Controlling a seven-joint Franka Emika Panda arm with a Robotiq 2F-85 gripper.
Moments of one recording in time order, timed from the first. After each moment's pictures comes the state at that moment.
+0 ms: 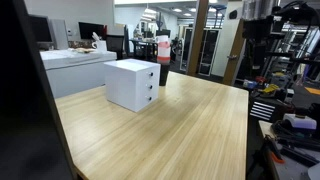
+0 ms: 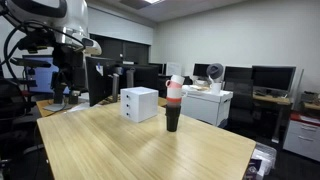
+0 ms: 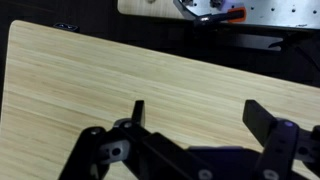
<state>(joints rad) -0.17 -0.63 -0.12 -2.71 -0.35 1.90 -0.19</state>
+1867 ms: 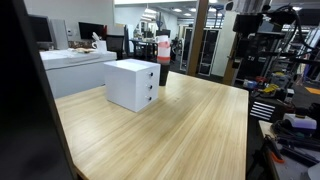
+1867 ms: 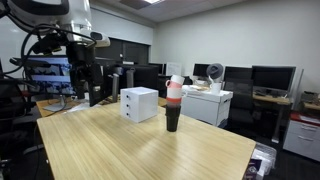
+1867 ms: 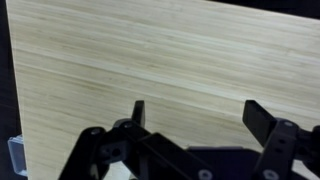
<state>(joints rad) -0.17 -0.61 -0.20 -2.69 -0.35 2.14 -0.19</state>
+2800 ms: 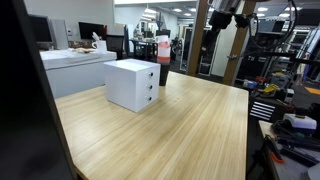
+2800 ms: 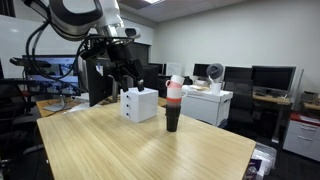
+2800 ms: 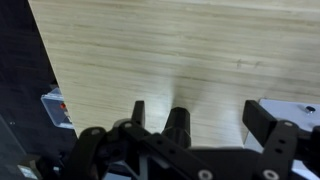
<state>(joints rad) -0.18 -0.30 -0.28 -2.48 -0.28 2.50 -0.19</state>
